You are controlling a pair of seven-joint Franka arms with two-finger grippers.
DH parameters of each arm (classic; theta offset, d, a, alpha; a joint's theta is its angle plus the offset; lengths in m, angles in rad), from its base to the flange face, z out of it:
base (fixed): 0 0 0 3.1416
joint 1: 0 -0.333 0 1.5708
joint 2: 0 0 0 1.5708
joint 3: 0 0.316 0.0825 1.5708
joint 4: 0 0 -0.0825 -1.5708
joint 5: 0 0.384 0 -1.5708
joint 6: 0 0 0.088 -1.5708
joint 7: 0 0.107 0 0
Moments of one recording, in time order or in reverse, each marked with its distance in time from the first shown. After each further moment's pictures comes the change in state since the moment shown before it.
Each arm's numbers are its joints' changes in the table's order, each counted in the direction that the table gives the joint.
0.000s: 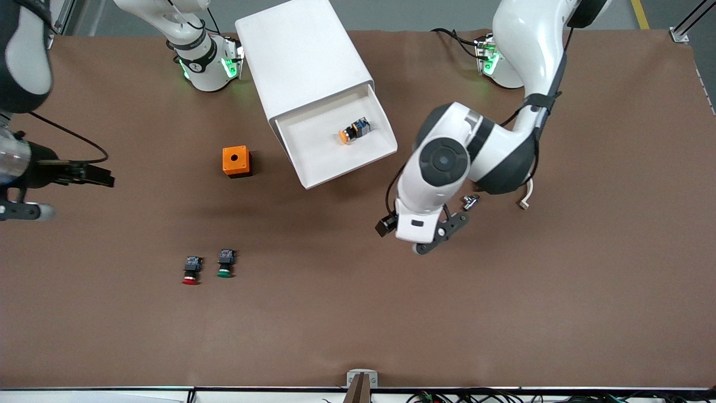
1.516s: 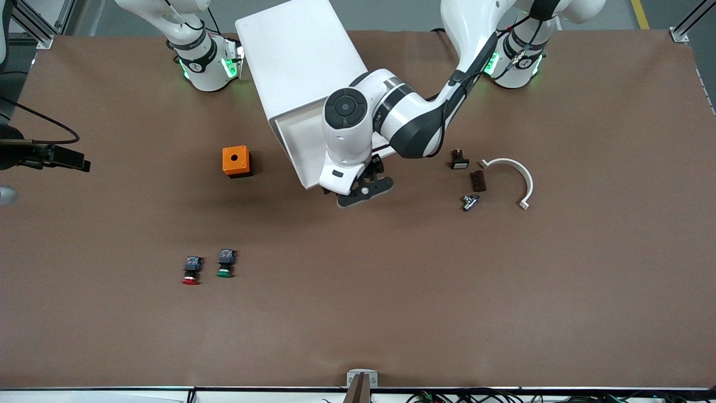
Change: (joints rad) left arm 0.218 0.029 0.003 -0.054 0.058 -0.063 -0.007; right arm 0.026 -0.021 0.019 0.075 0.011 0.103 -0.001
